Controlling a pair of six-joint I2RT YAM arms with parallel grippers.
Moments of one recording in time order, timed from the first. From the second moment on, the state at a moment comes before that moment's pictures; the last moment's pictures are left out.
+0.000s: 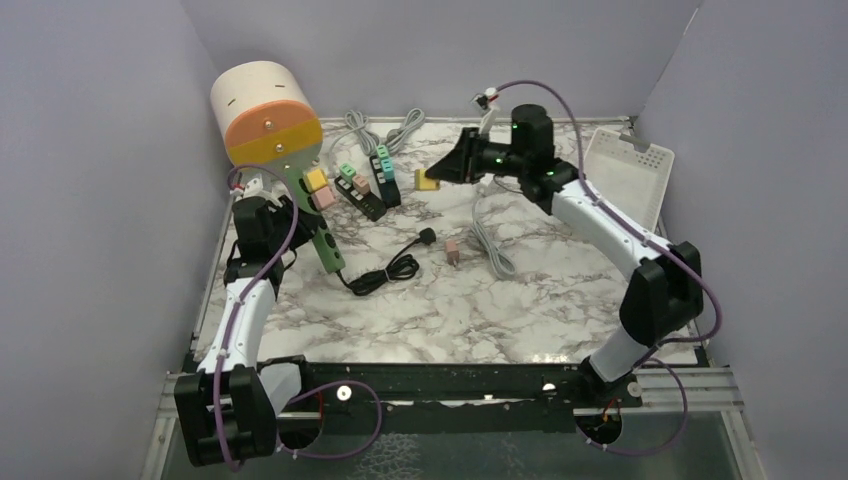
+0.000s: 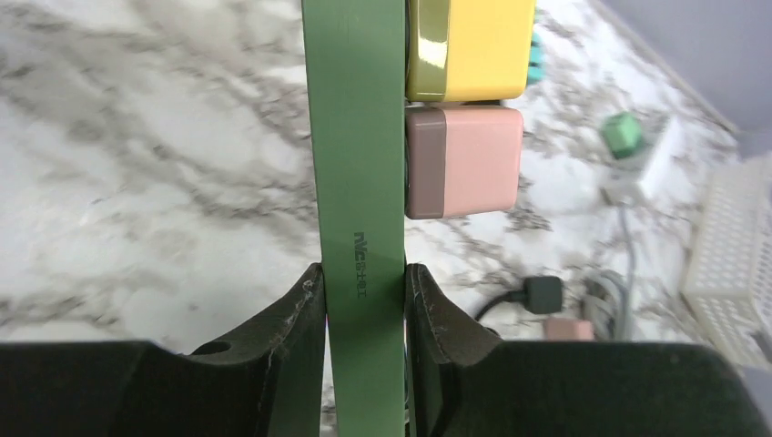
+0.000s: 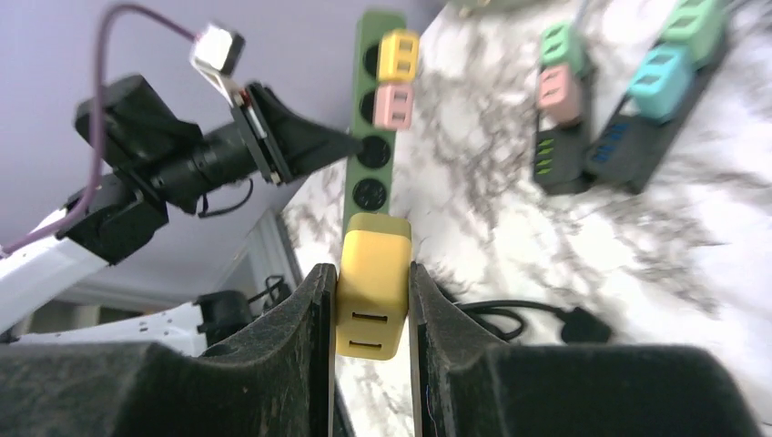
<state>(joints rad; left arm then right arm) 0.12 1.03 0.64 -0.04 0.31 -0.52 0.54 1.69 1.41 0.00 -0.72 0.54</state>
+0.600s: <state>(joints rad) 0.12 1.00 0.64 -0.11 0.24 -0.49 0.37 1.87 1.11 0.16 -0.80 0.49</state>
